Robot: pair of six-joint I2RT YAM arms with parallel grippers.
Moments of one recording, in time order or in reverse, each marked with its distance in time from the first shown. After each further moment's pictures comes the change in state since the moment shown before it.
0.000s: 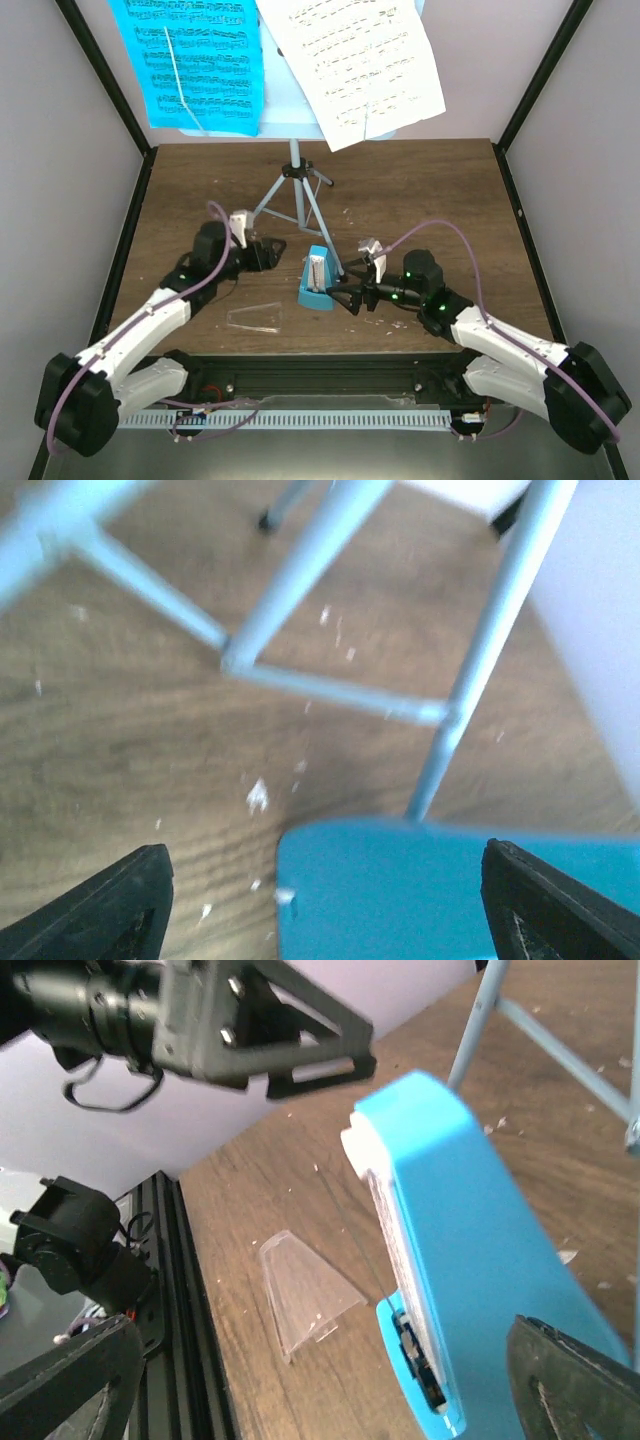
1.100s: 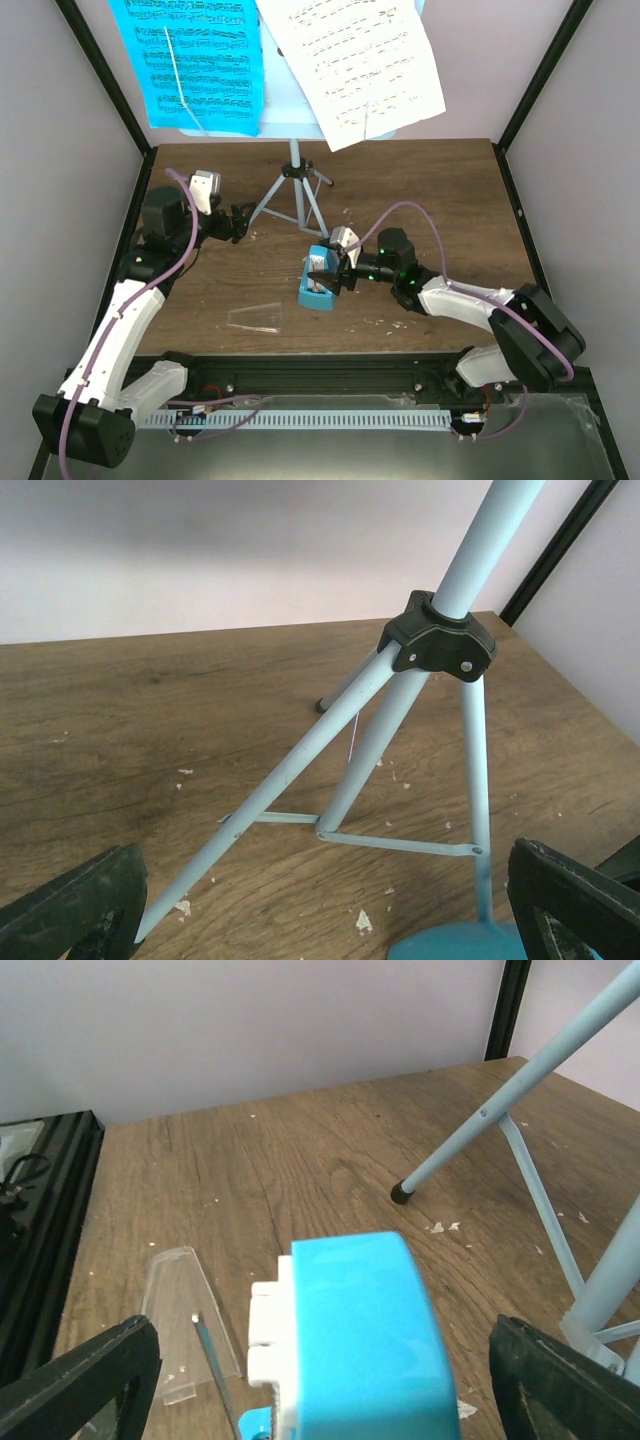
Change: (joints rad) left arm 0.277 -0.081 0.373 -0.282 0.088 0.398; right arm 0.000 0.350 0.186 0.206 -0.020 -0.424
